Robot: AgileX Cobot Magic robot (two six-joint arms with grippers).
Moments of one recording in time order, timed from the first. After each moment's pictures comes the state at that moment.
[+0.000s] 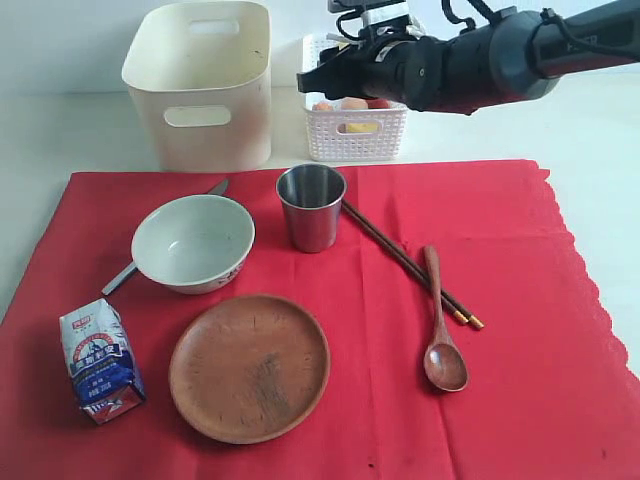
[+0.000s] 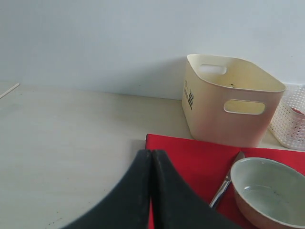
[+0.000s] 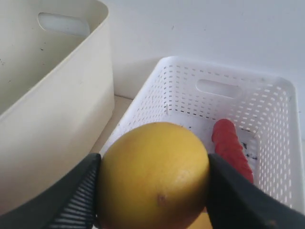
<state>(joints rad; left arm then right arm) 0.00 0.01 0.00 -0.09 0.20 0.00 0.58 2.20 -1.48 0.33 -0.21 -0.26</state>
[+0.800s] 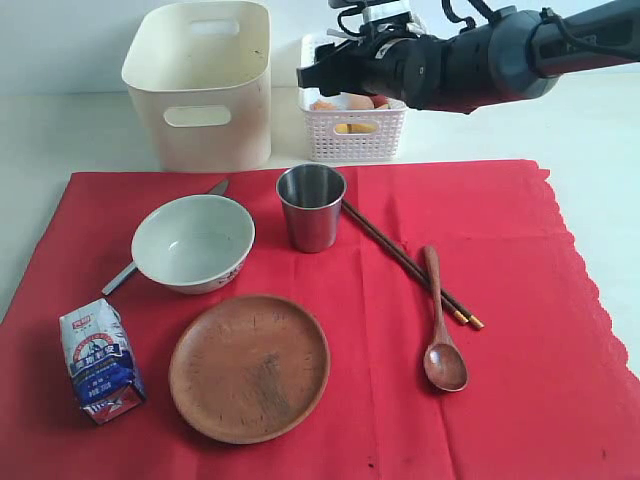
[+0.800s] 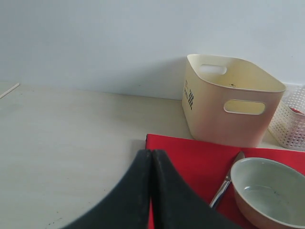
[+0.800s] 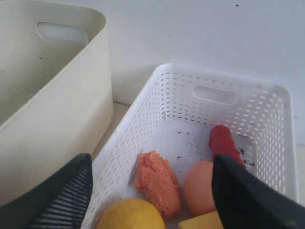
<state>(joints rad) 0.00 0.01 0.00 -0.09 0.20 0.00 0.58 2.20 -1.48 0.34 -0.22 -0.26</state>
